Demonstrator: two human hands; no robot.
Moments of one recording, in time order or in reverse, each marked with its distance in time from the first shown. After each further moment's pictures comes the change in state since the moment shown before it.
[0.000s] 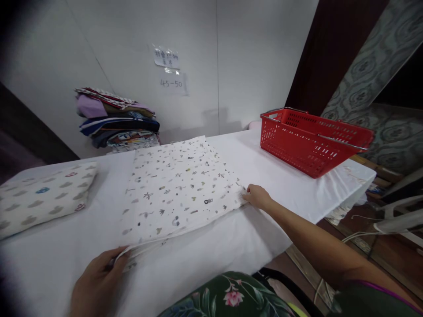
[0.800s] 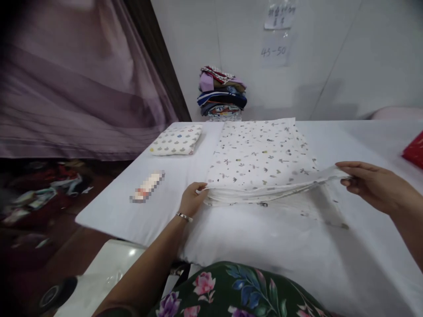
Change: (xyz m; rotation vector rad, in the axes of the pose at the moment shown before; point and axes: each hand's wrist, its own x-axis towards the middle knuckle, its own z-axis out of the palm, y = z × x) left_hand -0.007 0.010 0.002 -0.187 0.233 -0.003; right_hand 0.038 -0.040 -0.065 1.160 -0.152 0.054
